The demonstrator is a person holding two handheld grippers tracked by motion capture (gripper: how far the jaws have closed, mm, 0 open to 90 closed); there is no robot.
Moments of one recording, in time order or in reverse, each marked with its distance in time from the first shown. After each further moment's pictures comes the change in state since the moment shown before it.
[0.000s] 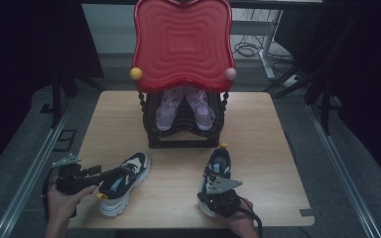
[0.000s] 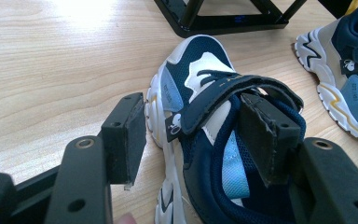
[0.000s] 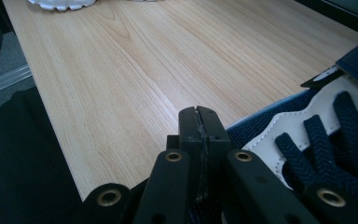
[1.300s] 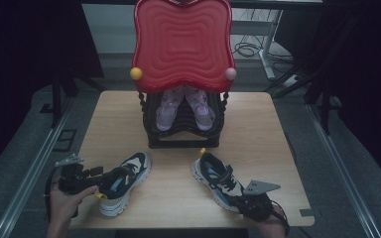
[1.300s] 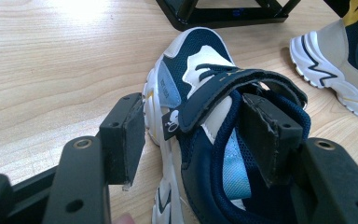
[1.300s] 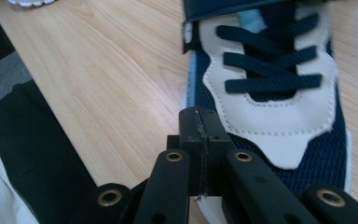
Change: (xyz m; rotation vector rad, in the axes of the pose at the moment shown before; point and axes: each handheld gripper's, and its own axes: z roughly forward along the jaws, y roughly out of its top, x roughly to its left) left arm 0.001 -0.001 0.006 0.021 -0.013 -0.002; right arm -0.042 -0.051 -0.059 -0.014 -0.022 0.162
